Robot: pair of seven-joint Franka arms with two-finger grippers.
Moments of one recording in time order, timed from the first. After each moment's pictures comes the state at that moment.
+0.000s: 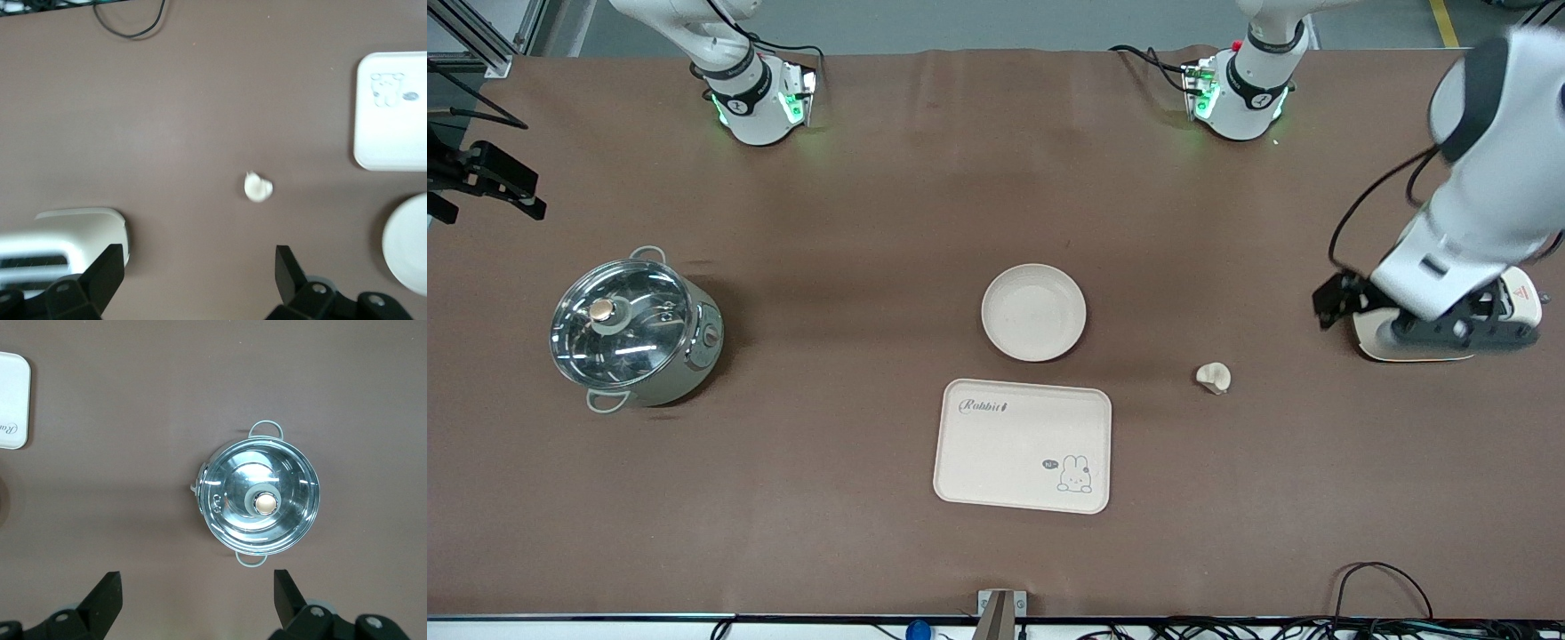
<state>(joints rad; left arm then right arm) 0.20 0.11 -0.41 -1.58 0.14 1.76 -0.14 -0.05 -0.03 0.03 -1.48 -0.02 1.47 -0.07</state>
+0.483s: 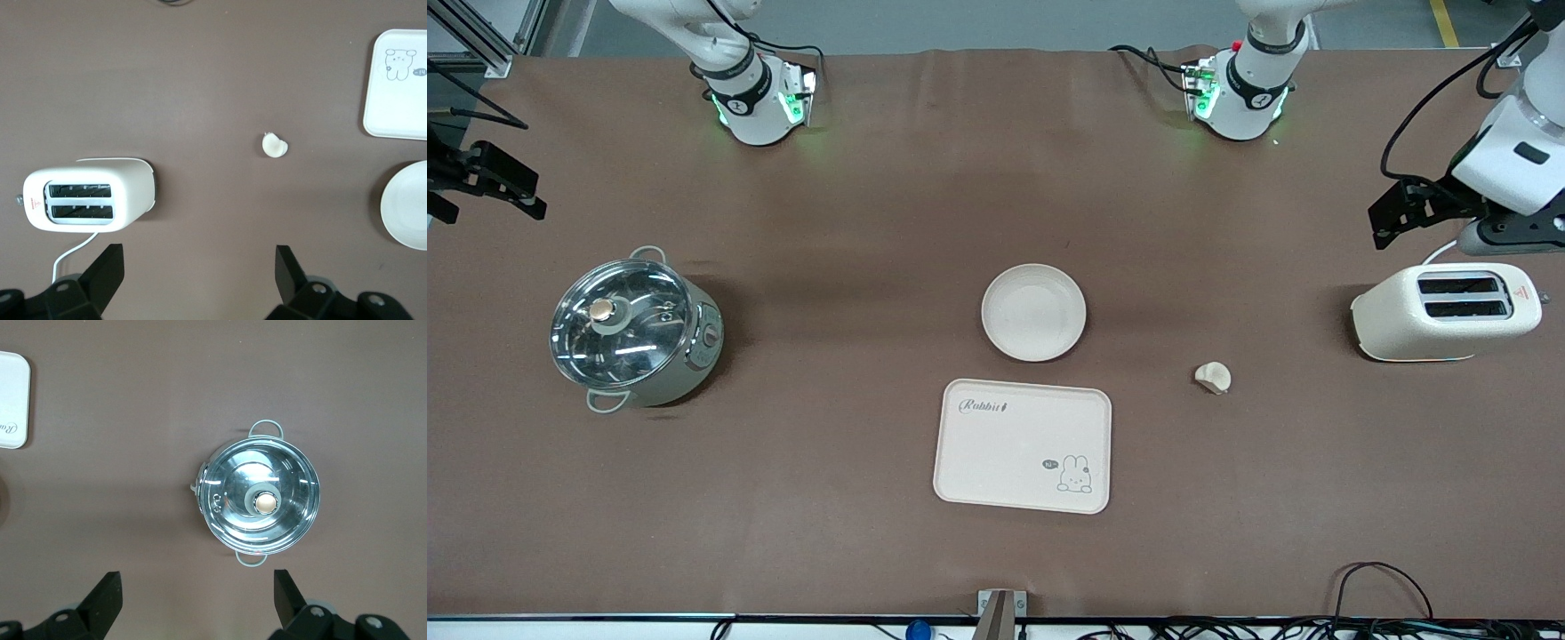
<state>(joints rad) 0.21 0.00 -0.35 -1.55 0.10 1.57 -0.12 -0.05 -0.03 0.03 -1.48 -0.02 1.47 -0.07</state>
